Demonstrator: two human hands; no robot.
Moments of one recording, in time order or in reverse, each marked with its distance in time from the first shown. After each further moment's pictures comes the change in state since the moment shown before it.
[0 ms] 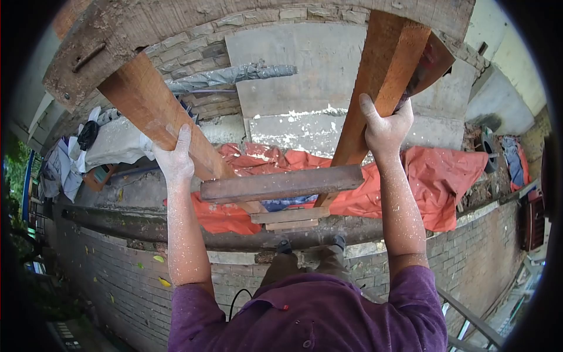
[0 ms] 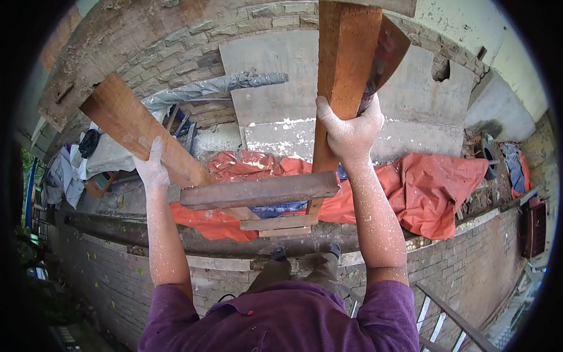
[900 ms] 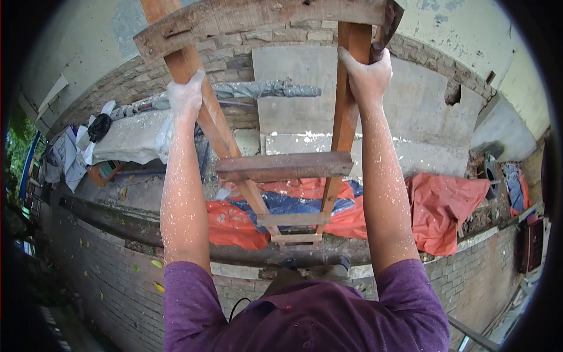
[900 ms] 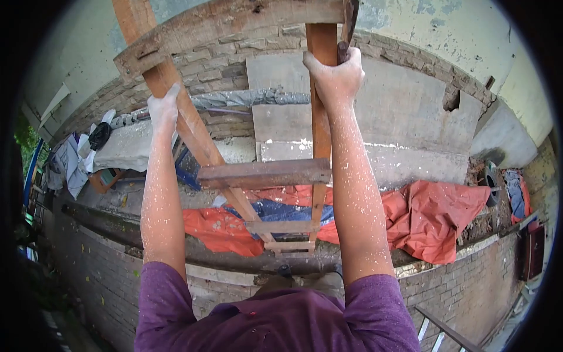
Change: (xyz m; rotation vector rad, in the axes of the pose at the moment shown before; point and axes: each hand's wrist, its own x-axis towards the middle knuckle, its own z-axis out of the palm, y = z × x) left_hand 0.160 -0.018 -0.023 0.231 0.106 0.084; right_hand 0.066 -0.006 0.150 -0.104 0.081 -0.071
